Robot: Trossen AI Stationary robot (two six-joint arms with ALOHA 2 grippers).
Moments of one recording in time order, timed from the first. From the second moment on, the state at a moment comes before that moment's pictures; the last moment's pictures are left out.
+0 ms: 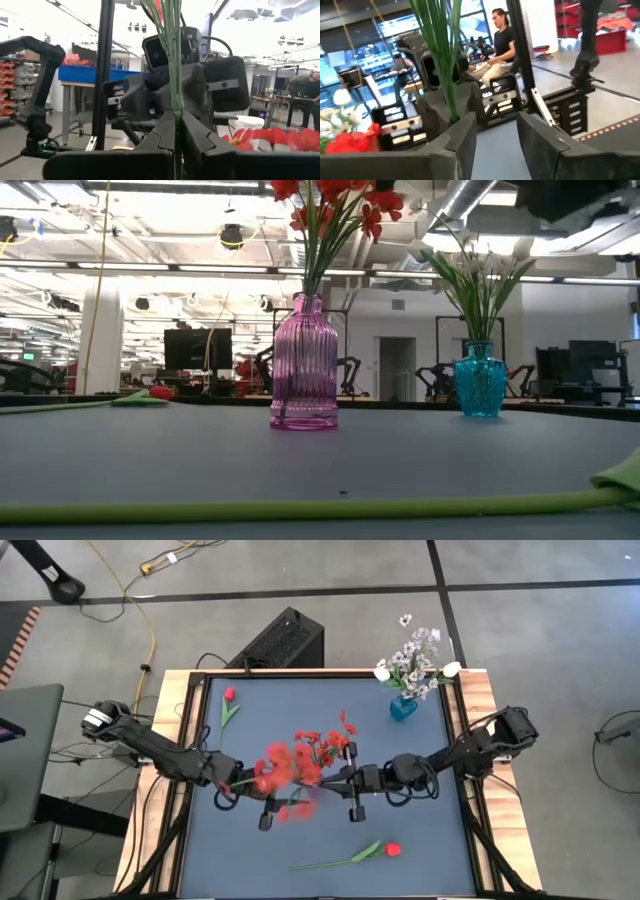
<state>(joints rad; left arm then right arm) -0.38 1.29 0.81 0.54 -0.21 0.27 0.31 1.64 0.80 1.18 0.19 -0.14</state>
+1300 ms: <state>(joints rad) -0.32 1.29 0.81 0.68 -0.22 0.27 0.27 1.64 0.83 1.09 0.18 -0.13</state>
